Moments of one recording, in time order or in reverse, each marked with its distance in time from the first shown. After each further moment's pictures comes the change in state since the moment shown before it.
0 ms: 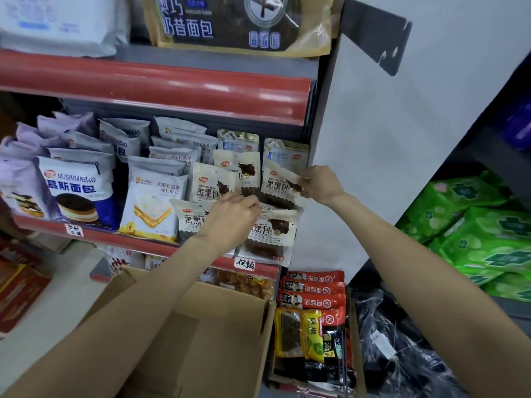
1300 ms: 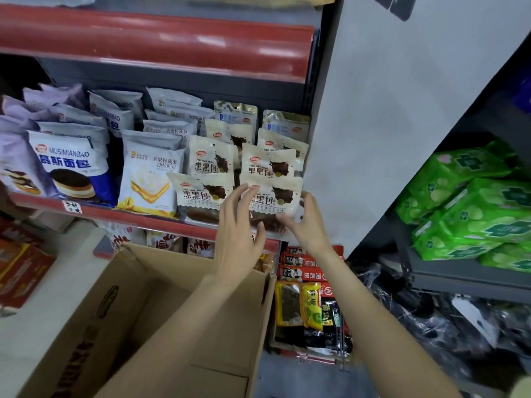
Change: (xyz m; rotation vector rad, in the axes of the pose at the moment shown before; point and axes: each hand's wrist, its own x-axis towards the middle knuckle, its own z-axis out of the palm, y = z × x) left_hand -0.054 0.074 0.025 -0.463 0.281 -0.542; right_hand -0.108 -0.001 0.100 0.606 0.170 0.070
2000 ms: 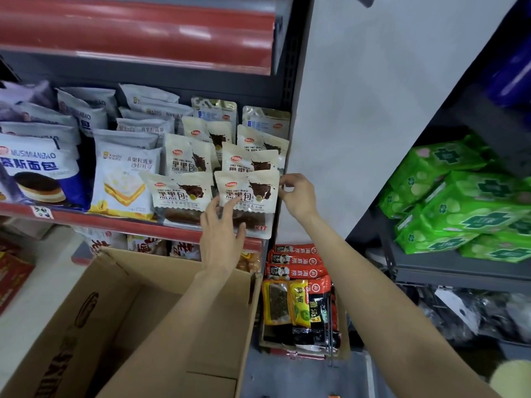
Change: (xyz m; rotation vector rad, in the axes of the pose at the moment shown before) left_hand 0.002 -0.013 0.033 0.168 -0.175 -0.261; right_hand 0.062 0.009 -0.018 -0.156 0.095 0.030
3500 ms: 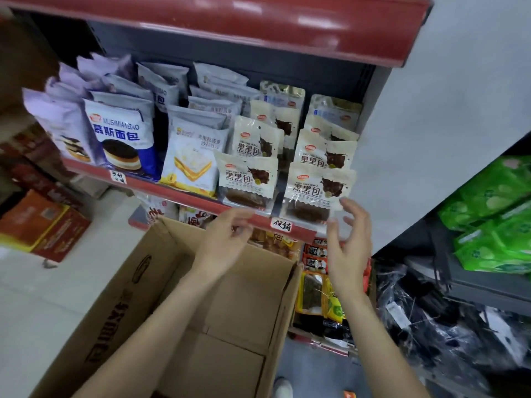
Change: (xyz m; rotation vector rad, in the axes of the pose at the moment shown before) left_hand -0.031 -0.052 -0.107 -0.457 -0.265 -0.234; right_hand -0.138 -0.049 0.017 0.198 0.250 -0.136
